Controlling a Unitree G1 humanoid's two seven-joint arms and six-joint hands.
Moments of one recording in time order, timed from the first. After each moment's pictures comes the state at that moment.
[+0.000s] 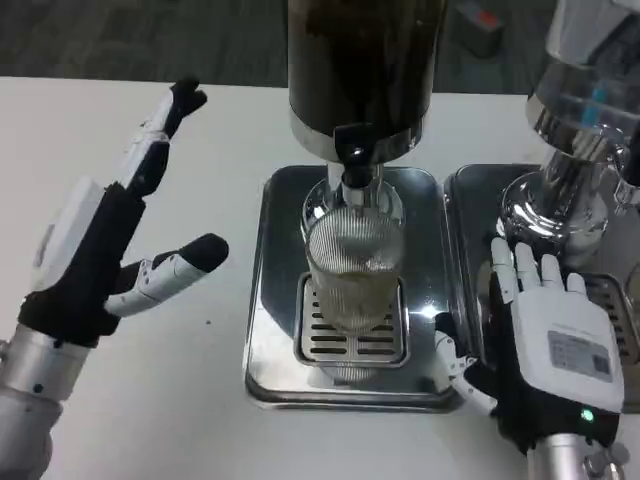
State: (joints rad) left arm -0.24 0.55 -0.15 0.68 0.20 -1.09 0.21; right arm 0.22 -0.13 0.43 -0.19 -1.11 0.44 -0.26
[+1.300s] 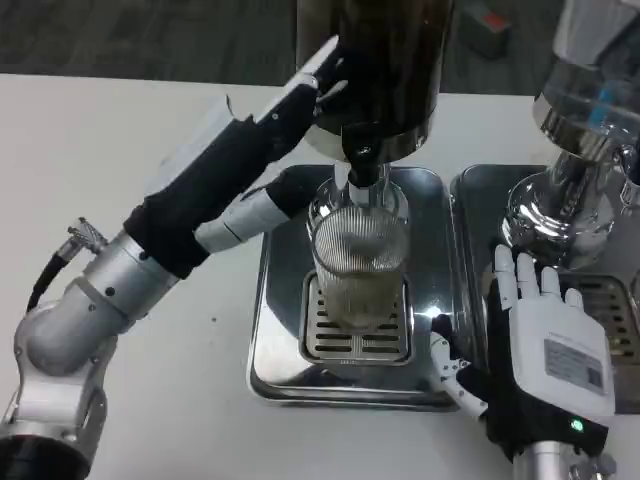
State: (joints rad) left arm -0.44 0.35 -0.10 0.60 -0.21 -0.87 -0.62; right arm 0.24 -0.05 0.44 -0.19 -1.11 0.49 -0.28
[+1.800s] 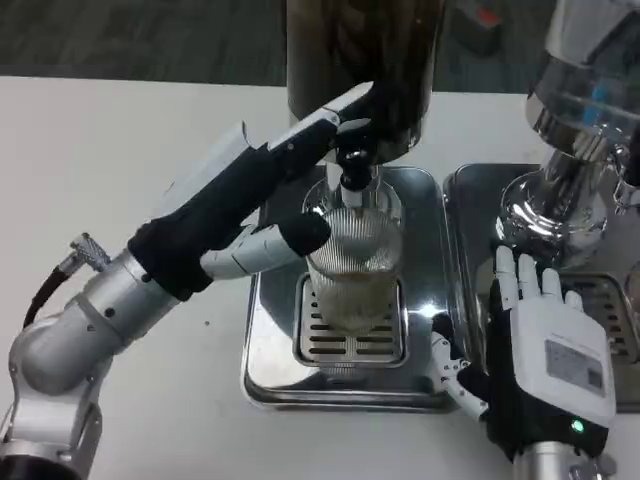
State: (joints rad) left arm -0.37 0.35 -0.08 0.51 -0.18 -0.89 -0.66; right arm 0.24 -0.04 0.44 -0.19 -1.11 0.49 -0.29
